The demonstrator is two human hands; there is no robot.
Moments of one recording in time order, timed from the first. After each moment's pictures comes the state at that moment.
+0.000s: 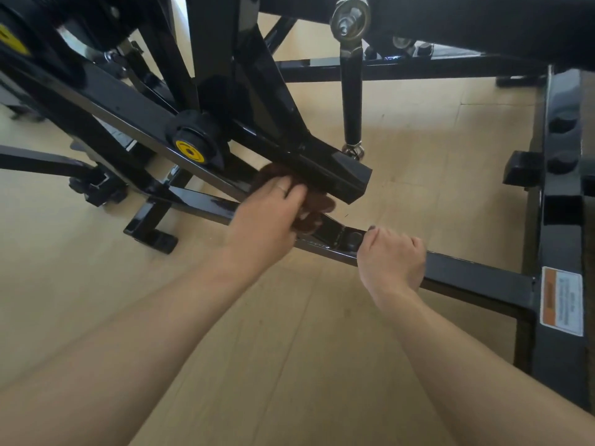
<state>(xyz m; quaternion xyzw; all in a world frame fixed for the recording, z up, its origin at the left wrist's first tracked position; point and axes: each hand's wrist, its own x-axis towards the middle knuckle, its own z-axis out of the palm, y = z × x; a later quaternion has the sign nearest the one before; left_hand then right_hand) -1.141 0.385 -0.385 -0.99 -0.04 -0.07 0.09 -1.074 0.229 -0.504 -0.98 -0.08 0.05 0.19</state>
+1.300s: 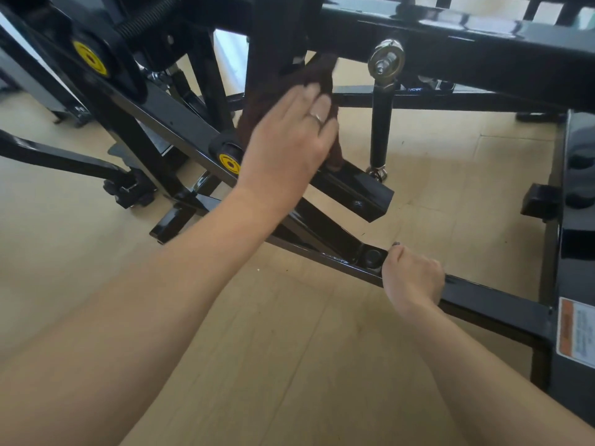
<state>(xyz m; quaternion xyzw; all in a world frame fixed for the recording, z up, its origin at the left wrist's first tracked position) -1.096 0.396 -0.295 -0.89 0.02 -0.26 0.38 -1.067 0.222 -0.494 -0.96 -0.04 0.11 0.26</state>
